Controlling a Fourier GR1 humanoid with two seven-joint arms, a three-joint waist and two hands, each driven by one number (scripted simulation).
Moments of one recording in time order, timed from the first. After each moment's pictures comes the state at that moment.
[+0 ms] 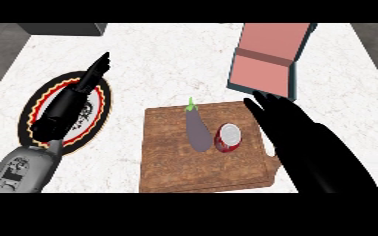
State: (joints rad) left arm -0.26 0.45 -0.21 -1.51 0.07 -0.03 -0.09; right arm -0.45 -0.61 0.61 -2.21 0.39 0.39 1.04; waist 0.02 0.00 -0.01
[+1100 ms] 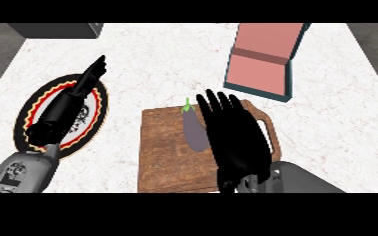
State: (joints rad) left arm -0.22 0.42 -0.17 -1.52 0.05 -0.04 -0.09; right arm -0.61 -0.28 0.76 -1.85 0.50 0.42 1.16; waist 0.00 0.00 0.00
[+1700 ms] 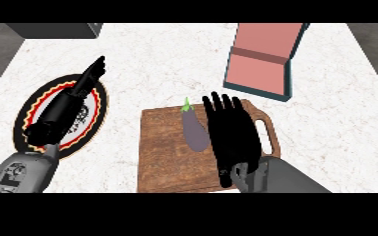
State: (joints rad) left arm -0.21 0.41 -0.14 -1.52 0.03 -0.07 -0.10; right arm -0.54 -0.23 0.75 -1.71 0.64 0.46 1.09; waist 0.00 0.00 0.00
